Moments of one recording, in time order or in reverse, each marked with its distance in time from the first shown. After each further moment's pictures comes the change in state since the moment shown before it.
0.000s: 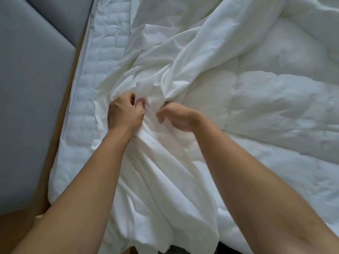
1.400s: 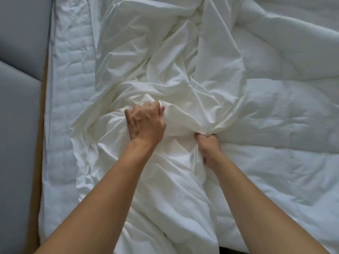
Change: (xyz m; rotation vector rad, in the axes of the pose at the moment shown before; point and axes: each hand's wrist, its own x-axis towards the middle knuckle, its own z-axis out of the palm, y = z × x) left_hand 0.015 0.088 0.054 0.312 -0.022 0.424; right_hand -0.060 0.082 -0.072 0.284 1.063 0.171
